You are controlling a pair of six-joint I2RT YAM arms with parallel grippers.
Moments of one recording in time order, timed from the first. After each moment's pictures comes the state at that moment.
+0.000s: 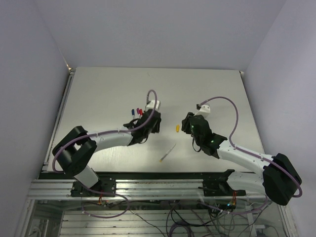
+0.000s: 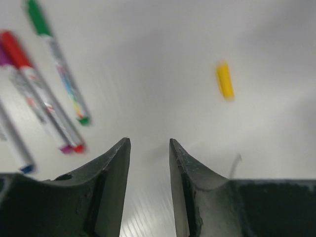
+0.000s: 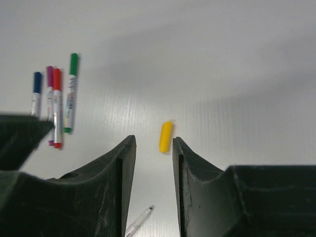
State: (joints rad) left arm -0.88 1.58 0.85 0.11 -0.37 -0.45; right arm 0.72 1.16 0.55 0.12 0.52 0.57
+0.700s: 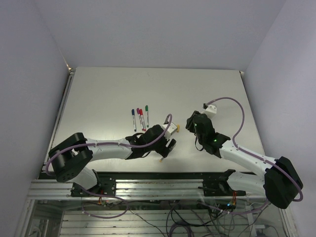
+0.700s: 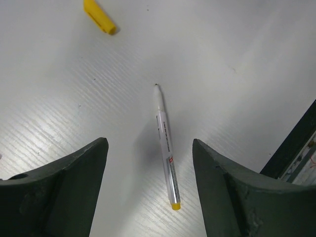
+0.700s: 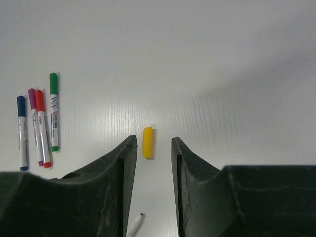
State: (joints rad) left arm -1.07 1.51 0.73 0.16 -0.11 -0.18; right arm 0.67 1.12 0.55 0.07 0.55 0.65
